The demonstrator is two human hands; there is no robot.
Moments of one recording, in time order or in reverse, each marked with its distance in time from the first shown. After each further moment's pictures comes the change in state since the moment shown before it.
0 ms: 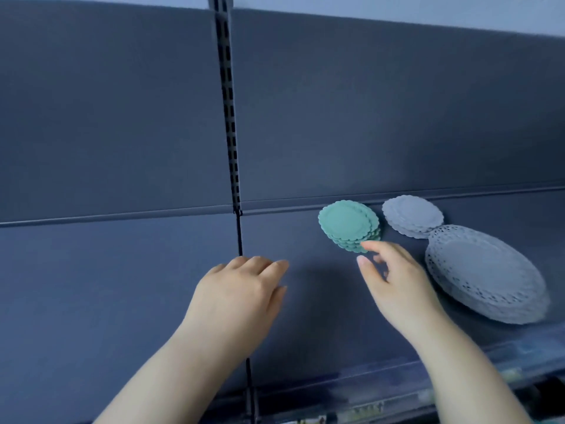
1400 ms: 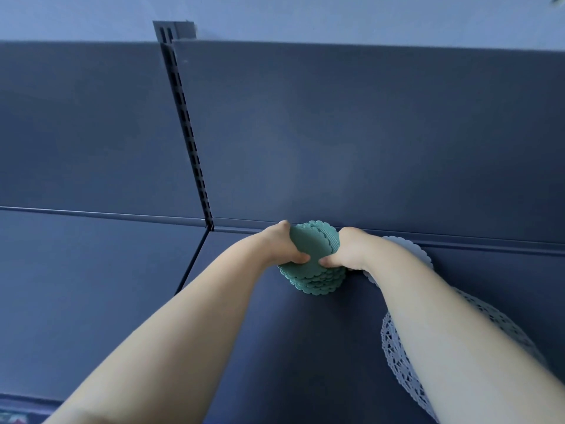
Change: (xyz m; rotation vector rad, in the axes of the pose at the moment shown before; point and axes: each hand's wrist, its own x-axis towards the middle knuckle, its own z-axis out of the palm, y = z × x) left_hand 0.205 0.063 0.079 -0.518 -0.458 -0.745; right_hand 0.191 0.052 -0.023 -0.290 -0.712 -0.044
